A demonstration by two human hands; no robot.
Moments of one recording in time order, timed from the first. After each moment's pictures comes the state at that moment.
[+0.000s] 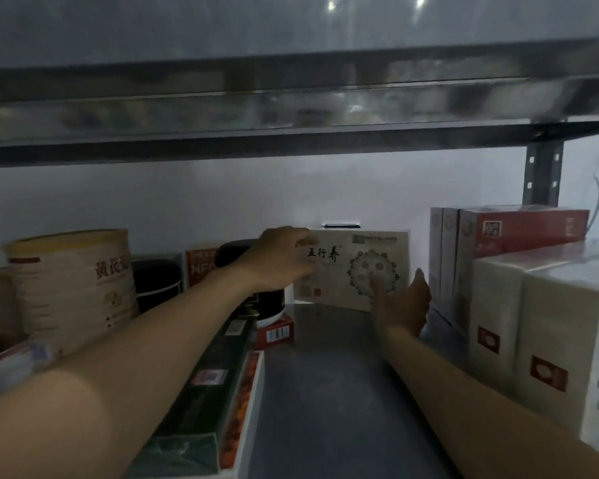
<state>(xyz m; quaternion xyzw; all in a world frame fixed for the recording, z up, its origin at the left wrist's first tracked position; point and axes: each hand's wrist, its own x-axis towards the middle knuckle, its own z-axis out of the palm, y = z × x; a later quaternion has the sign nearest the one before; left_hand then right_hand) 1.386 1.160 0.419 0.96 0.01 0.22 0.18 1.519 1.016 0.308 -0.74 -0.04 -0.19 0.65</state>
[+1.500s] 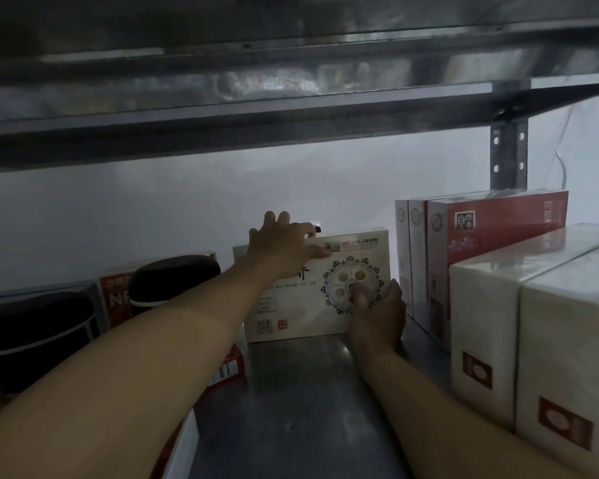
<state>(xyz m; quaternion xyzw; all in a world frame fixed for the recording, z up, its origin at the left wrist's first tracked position) 1.536 1.143 0.416 0.96 0.08 0.25 -0.01 1.571 1.020 0.288 -0.68 -0.01 -0.20 0.71</state>
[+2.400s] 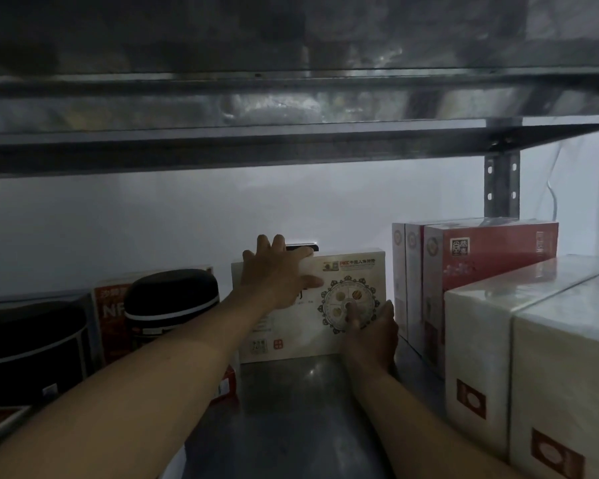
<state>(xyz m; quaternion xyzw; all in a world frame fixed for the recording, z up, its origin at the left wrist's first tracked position) 1.534 1.151 0.400 0.96 0.09 0.28 -0.07 1.577 1.025 0.287 -0.70 -0.02 -0.22 0.68</state>
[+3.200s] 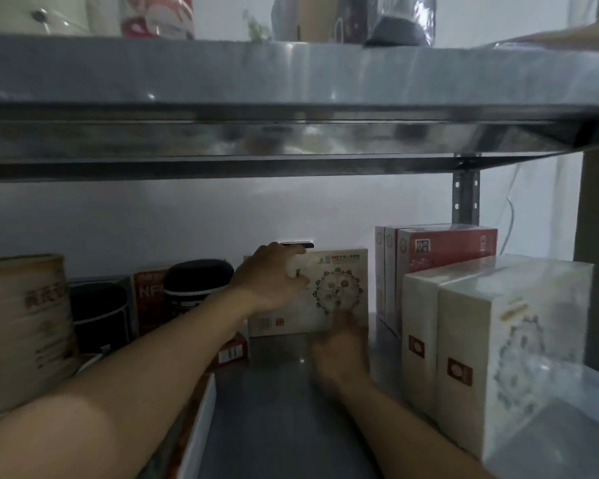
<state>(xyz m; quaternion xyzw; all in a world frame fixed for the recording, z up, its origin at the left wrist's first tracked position) 1.424 1.118 0.409 0.95 0.00 0.27 0.14 1.480 0.998 0.285 -0.88 -0.17 -0.12 0.43</state>
